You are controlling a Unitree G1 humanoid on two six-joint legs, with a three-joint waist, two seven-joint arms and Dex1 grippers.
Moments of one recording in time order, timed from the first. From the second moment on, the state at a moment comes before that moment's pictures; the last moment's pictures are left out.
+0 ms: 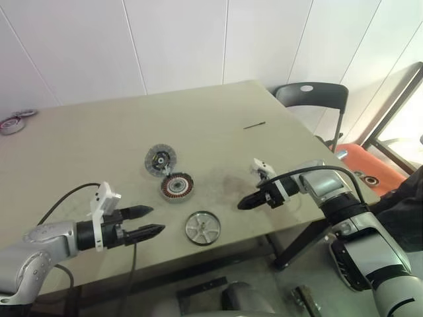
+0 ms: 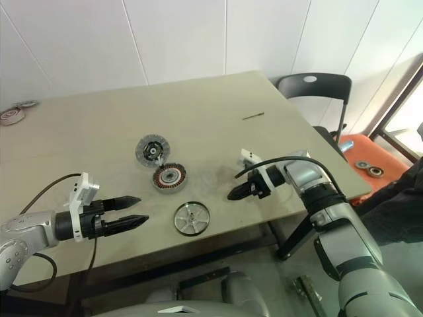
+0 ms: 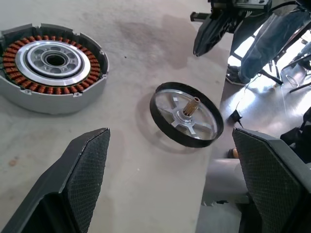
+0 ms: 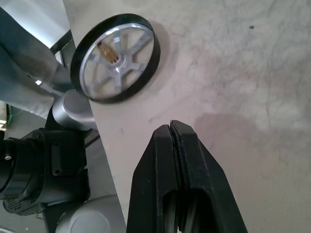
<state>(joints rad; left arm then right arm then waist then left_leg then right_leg) 0.14 0.80 0.25 -0.37 -0.78 0.77 -0.96 -0.75 -0.55 0.38 0.49 0.14 0.69 1.54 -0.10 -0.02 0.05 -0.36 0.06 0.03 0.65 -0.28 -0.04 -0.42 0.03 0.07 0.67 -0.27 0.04</state>
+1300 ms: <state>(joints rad) 0.16 0.81 0.25 -0.38 -0.79 0.80 -0.98 -0.83 -0.49 0.50 0.56 0.33 1.11 1.60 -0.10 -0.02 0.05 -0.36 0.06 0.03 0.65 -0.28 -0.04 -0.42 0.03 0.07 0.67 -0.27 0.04</state>
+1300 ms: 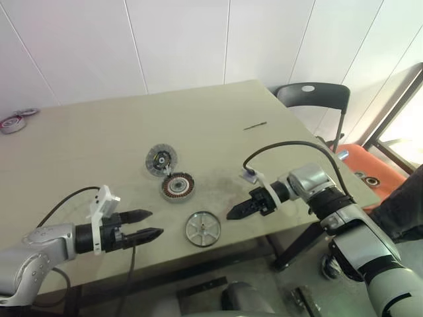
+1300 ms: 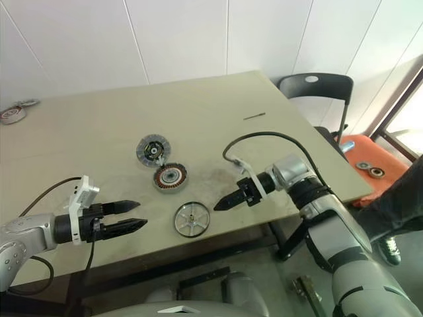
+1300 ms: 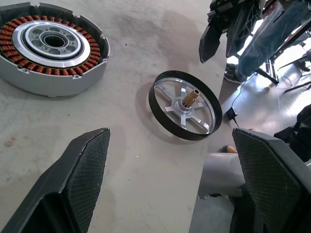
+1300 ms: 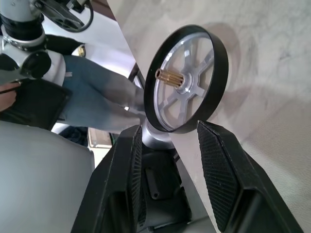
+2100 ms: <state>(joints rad) 0.17 0.82 0.25 -0.40 -0.80 0.82 -0.97 -0.82 -0.40 0.51 0.76 0.27 0.96 1.60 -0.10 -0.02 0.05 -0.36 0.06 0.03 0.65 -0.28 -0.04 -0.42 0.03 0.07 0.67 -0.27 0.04</state>
